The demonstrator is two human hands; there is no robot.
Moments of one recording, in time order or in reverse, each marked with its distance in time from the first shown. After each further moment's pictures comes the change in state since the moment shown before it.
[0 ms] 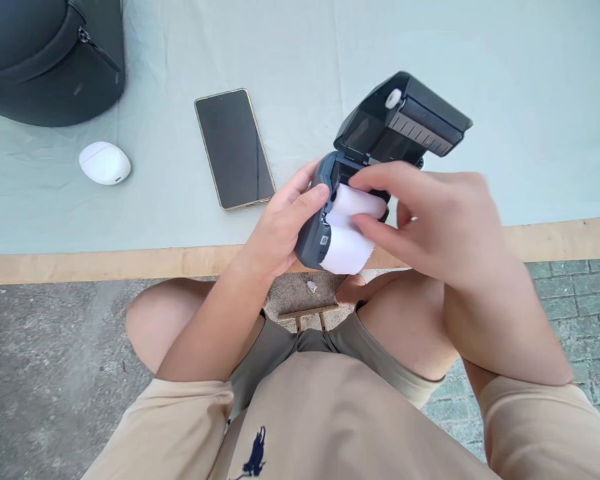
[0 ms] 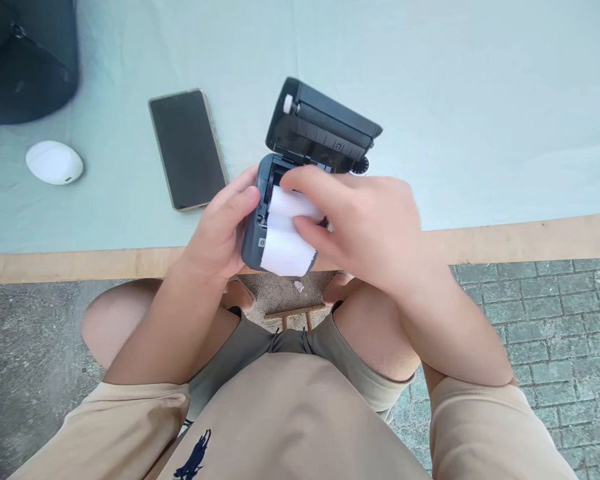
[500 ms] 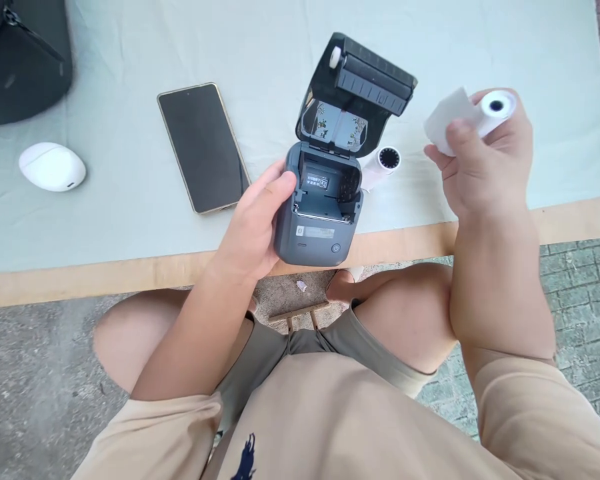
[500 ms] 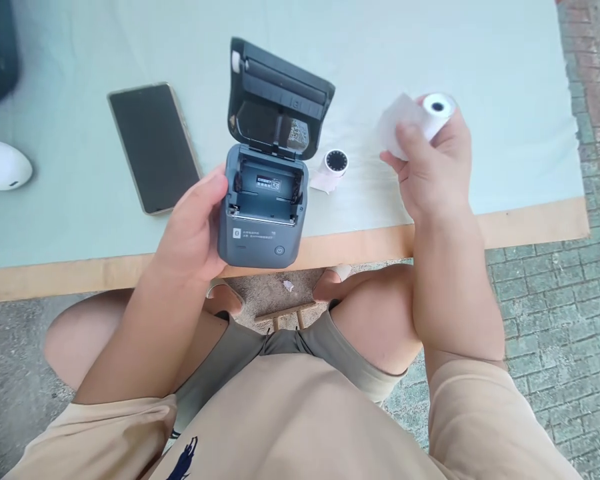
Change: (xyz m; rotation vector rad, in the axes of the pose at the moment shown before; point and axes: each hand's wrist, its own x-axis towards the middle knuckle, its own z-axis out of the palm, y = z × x) left_hand 0.007 -0.004 -0.001 -0.076 0.061 0.030; right_hand -0.016 0.149 0.028 0.741 0.408 0.490
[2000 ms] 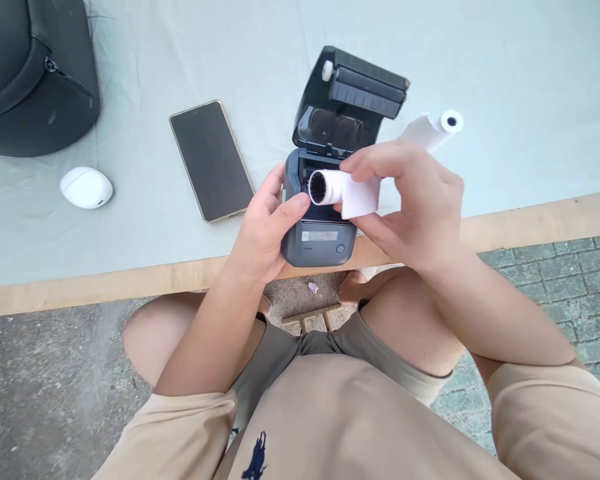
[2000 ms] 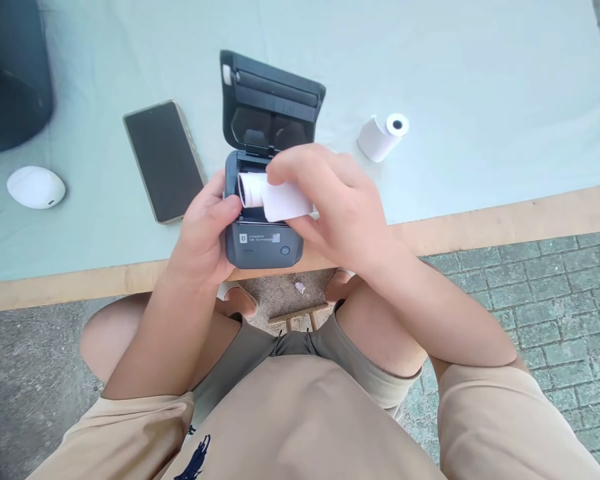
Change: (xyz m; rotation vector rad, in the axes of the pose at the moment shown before) left_hand -0.003 0.001 0.005 0.104 0.032 0.013; right_hand -0.061 -0.091 0.077 -0.469 -0.205 -0.603
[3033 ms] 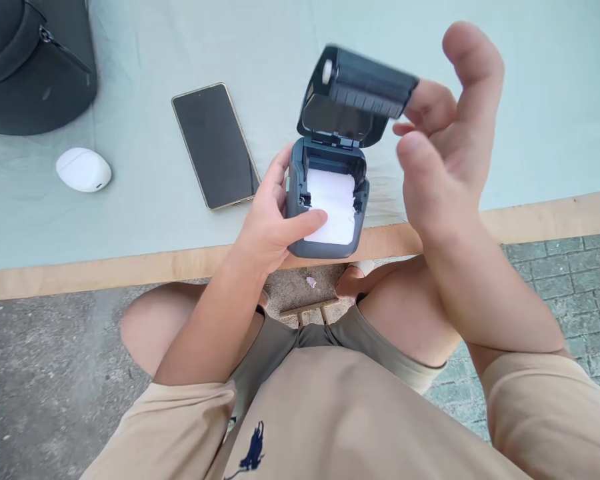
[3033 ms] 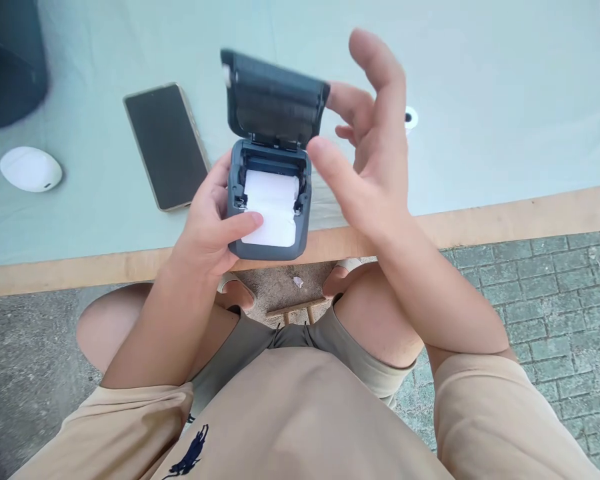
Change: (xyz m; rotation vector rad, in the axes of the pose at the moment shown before) left_hand 0.004 -0.013 -0.019 0.108 -0.093 0.105; right_hand 0.002 0.019 0.003 0.263 0.044 0.243
